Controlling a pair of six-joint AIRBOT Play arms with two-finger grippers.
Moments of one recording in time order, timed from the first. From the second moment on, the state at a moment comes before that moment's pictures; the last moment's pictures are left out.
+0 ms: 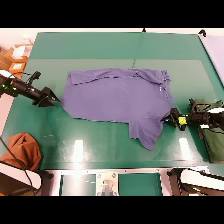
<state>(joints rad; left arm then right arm) 0.33 -1.76 1.37 0.93 -1.47 -1.18 -0.50 -1.36 0.65 -0.83 1.04 1.30</state>
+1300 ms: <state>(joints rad) 0.05 -1.36 1.80 0.83 -1.50 -1.25 -0.50 -1.04 1.43 -0.65 1.19 1.28</state>
